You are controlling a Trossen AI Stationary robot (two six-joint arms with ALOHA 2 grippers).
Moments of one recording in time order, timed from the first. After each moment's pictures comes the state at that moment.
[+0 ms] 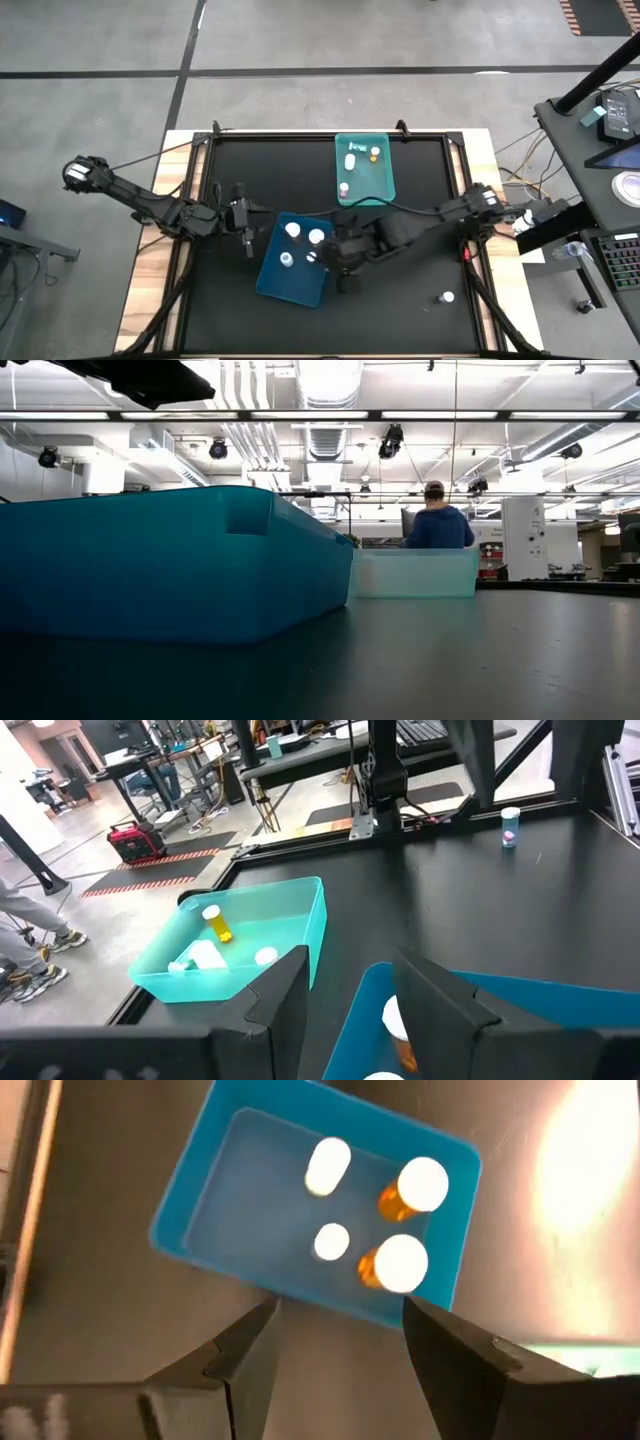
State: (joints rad) left arm -0.39 0.84 0.56 0.04 -0.61 0.09; right arm 0.35 1.96 2.05 -1.17 0.24 0.17
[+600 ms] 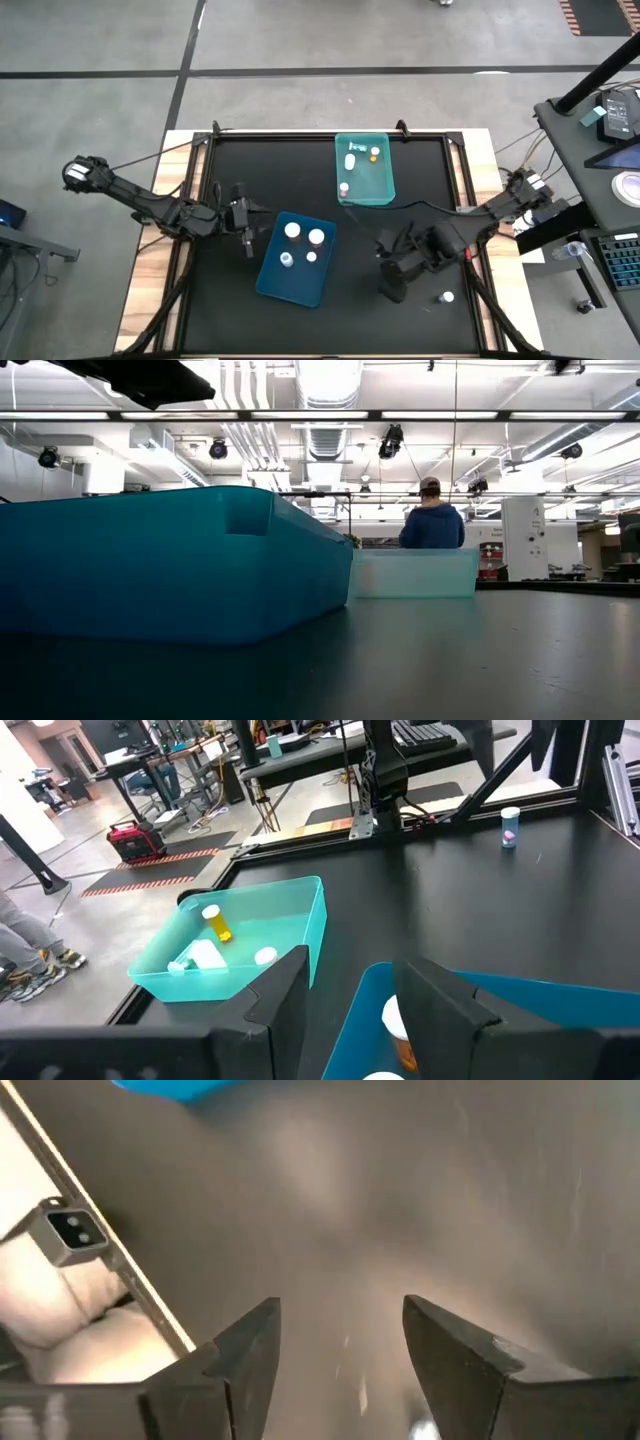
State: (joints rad) left arm -0.39 0.84 0.56 0.04 -0.61 0.09; right arm 0.52 1.59 1.54 -1.23 0.05 1.09
